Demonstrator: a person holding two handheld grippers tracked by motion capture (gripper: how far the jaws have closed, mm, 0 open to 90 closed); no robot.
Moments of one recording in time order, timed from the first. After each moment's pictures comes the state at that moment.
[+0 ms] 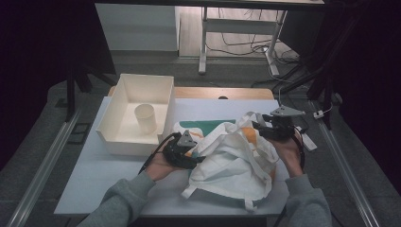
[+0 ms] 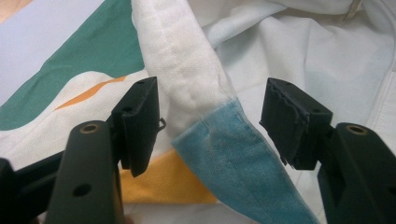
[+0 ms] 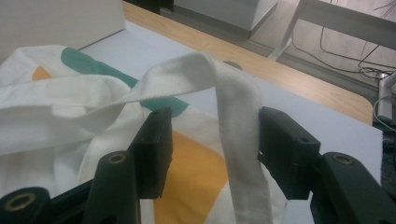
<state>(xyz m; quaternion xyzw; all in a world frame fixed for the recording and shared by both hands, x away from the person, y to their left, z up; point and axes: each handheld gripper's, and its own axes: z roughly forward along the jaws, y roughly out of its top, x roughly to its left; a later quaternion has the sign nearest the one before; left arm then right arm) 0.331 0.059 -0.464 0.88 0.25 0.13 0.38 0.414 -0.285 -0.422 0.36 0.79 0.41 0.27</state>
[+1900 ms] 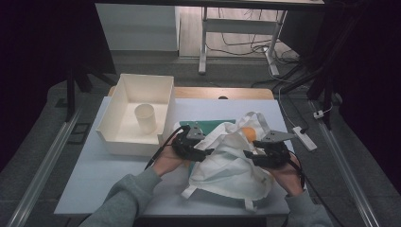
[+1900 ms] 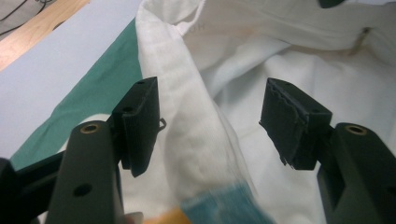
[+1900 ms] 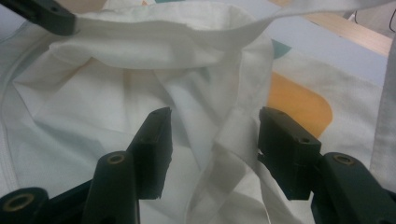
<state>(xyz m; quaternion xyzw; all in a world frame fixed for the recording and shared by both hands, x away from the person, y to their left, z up) 0.350 0.033 -0.449 0.87 0.24 0.15 0.40 0.340 -0.265 -0.438 0.31 0.85 0.38 0.19</state>
